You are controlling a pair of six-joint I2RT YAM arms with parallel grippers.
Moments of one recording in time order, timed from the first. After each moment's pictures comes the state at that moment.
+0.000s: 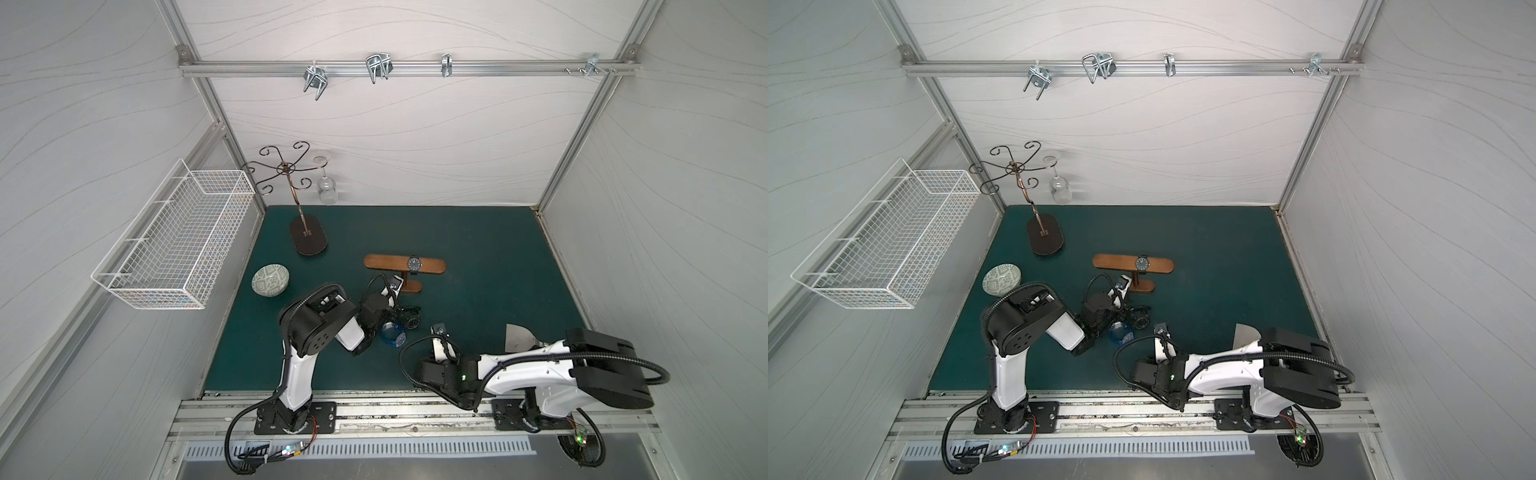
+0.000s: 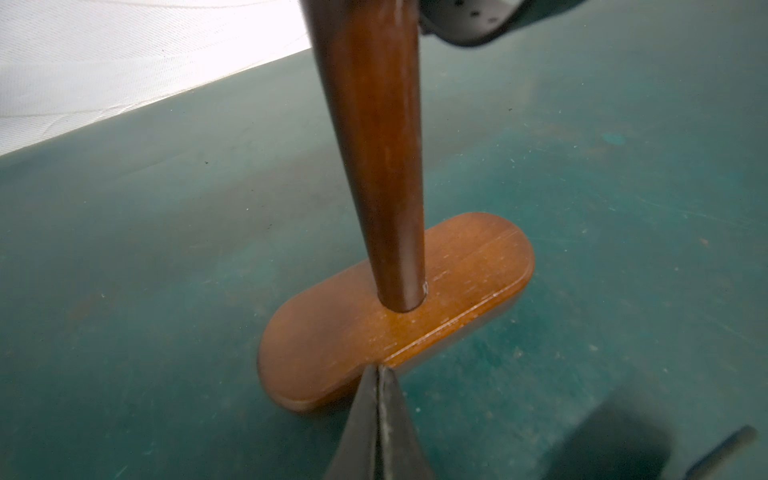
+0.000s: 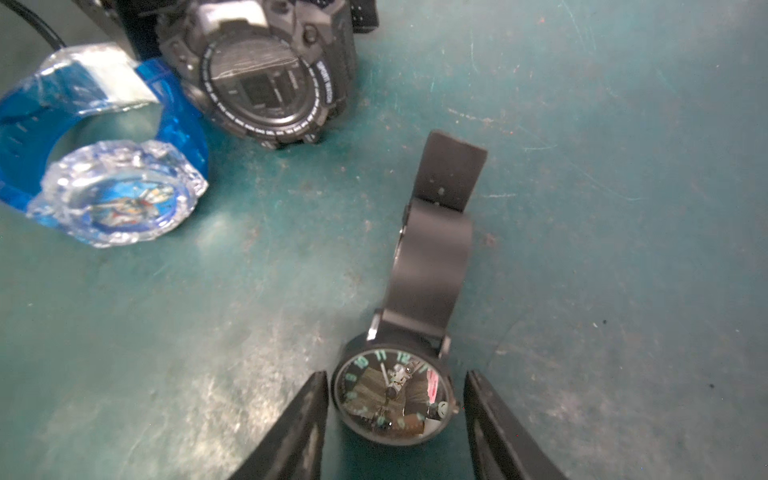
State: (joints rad) left arm -0.71 1.99 0.53 1.06 -0.23 0.05; right arm 1.47 1.47 0.61 -0.43 0.63 1.11
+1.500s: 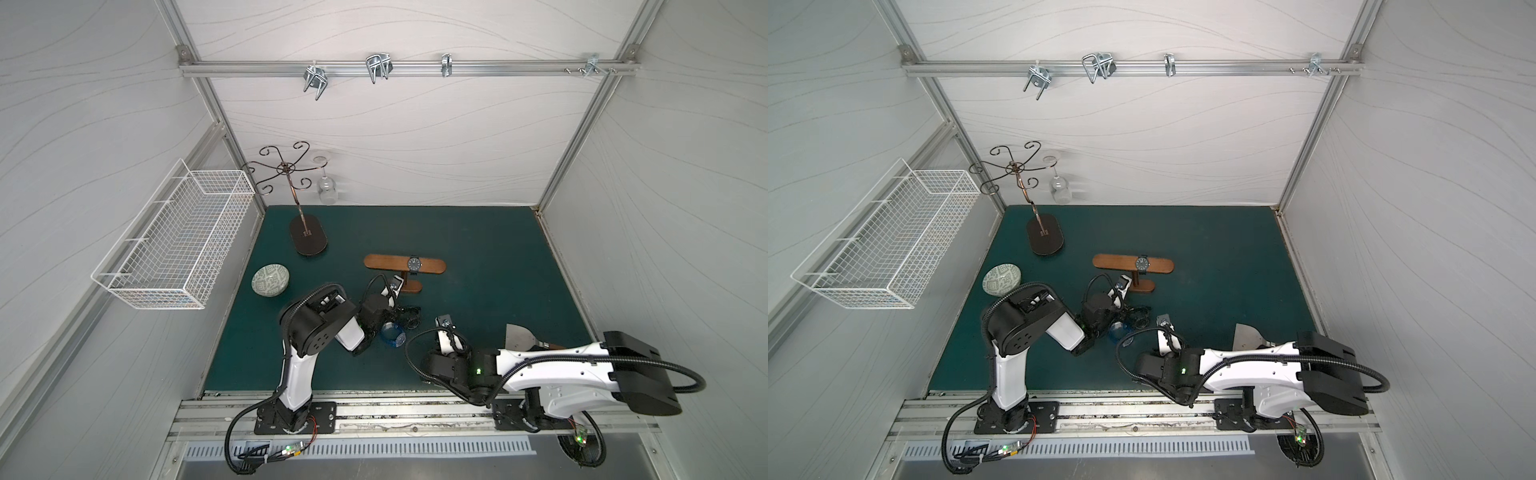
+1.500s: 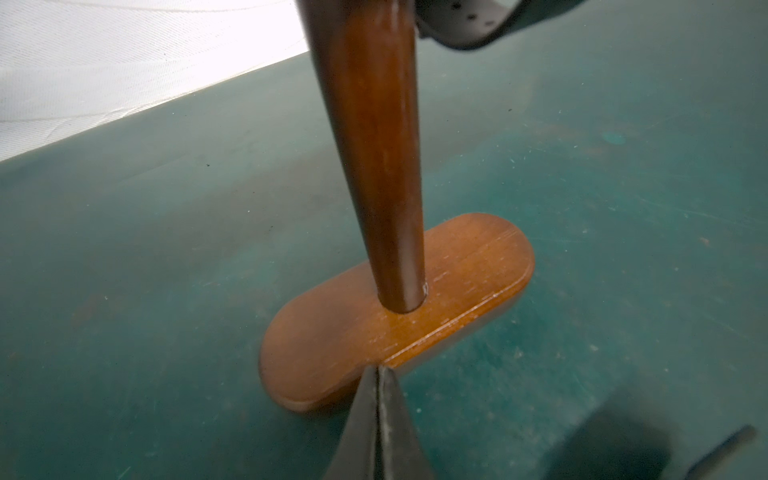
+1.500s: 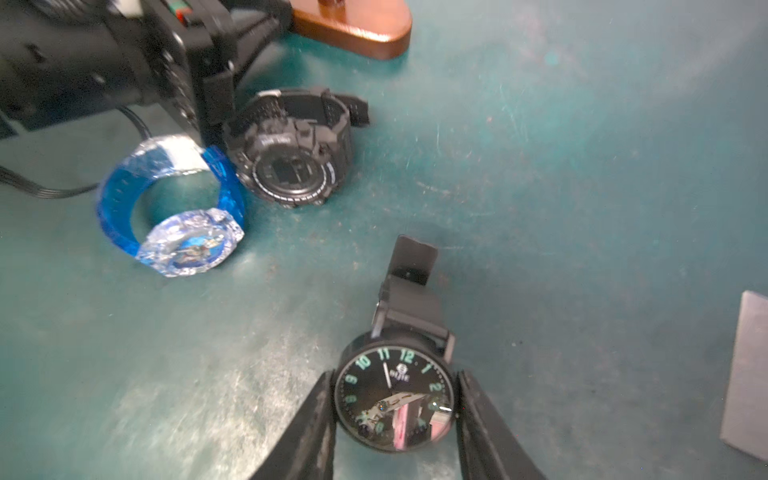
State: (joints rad) left arm -0.71 1.99 0.53 1.06 -0.24 0.06; right arm 1.44 1.28 0.67 -0.62 0.69 1.01
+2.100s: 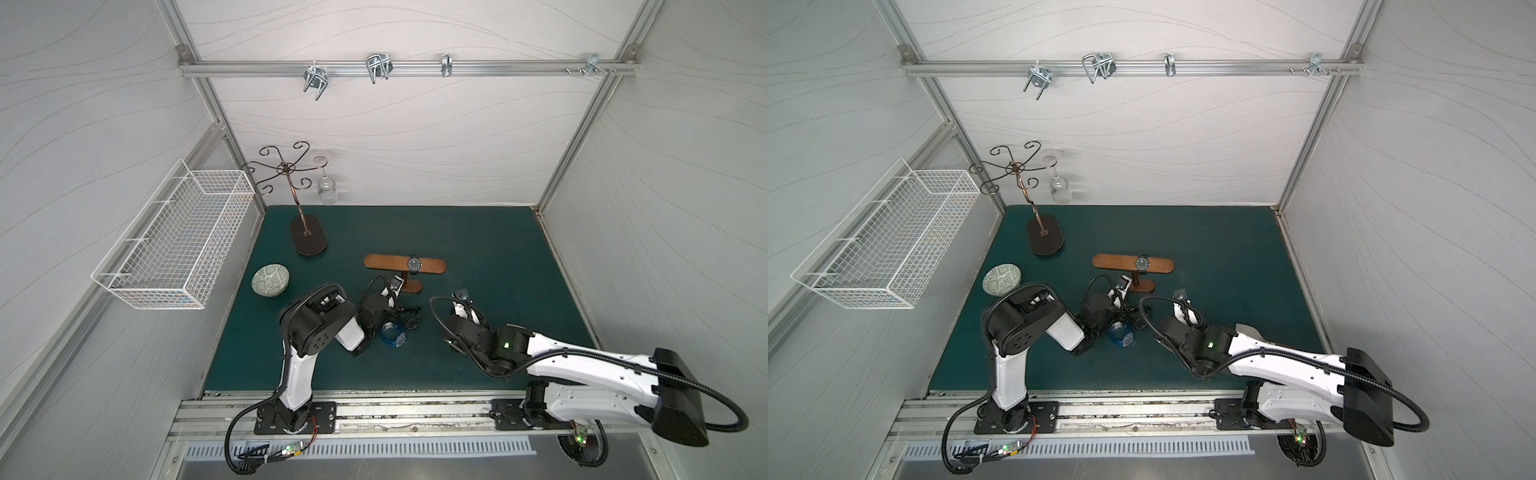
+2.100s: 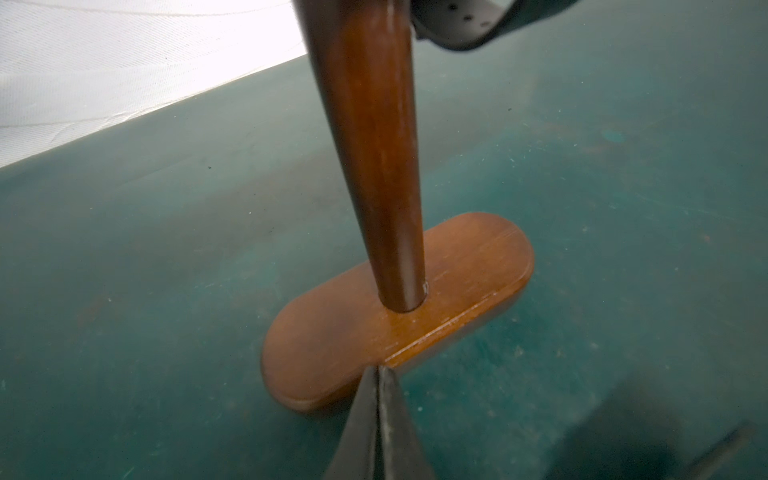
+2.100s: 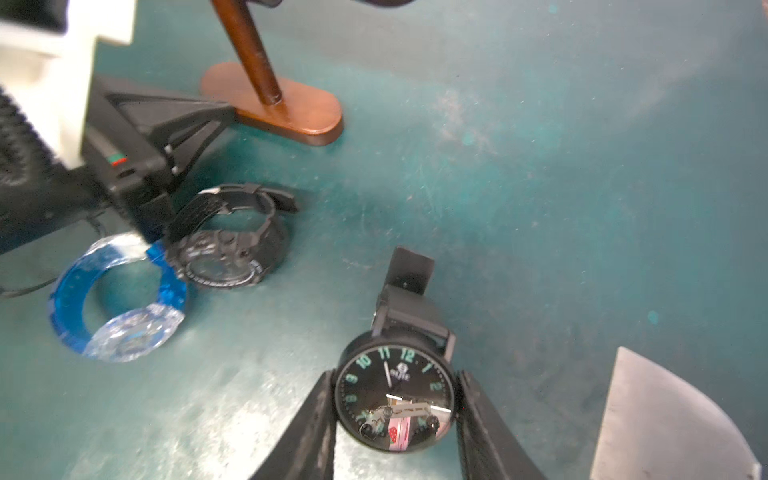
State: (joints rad) left arm -0.71 1.99 0.52 1.07 -0.24 0.07; right arm 1.17 1.09 0.71 -0.65 0.61 0.69
